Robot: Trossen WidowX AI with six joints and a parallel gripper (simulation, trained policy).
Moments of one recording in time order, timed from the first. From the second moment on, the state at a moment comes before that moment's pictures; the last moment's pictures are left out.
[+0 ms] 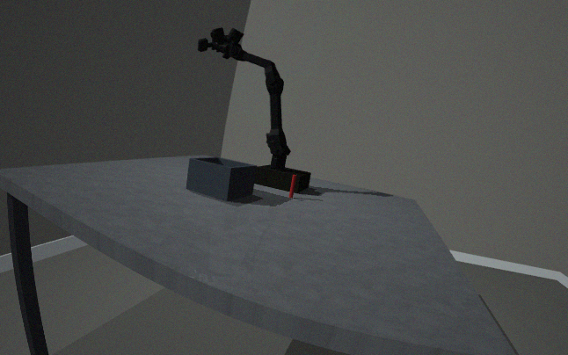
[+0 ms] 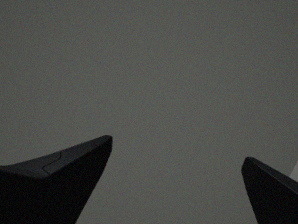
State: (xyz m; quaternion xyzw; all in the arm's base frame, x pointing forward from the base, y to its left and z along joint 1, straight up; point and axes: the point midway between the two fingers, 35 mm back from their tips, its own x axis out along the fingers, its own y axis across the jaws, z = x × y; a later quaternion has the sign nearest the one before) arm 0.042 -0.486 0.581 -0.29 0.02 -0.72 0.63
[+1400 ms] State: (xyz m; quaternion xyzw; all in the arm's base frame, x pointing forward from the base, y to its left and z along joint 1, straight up) arm 0.345 -0.256 0.353 0.12 0.21 -0.37 0.90
